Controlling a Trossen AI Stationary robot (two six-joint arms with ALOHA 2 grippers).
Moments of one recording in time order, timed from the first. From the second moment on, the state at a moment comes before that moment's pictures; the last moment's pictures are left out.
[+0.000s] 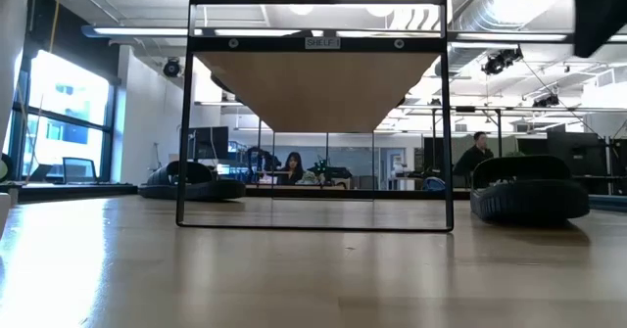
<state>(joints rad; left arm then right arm) 0.43 1.04 1.34 -0.82 -0.15 -0.21 0.62 1.23 1.13 -1.49 0.41 1.94</state>
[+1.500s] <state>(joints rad) 0.43 1.04 1.34 -0.84 -0.04 -0.19 -0.08 1.17 0.55 -0.88 0.08 2.00</state>
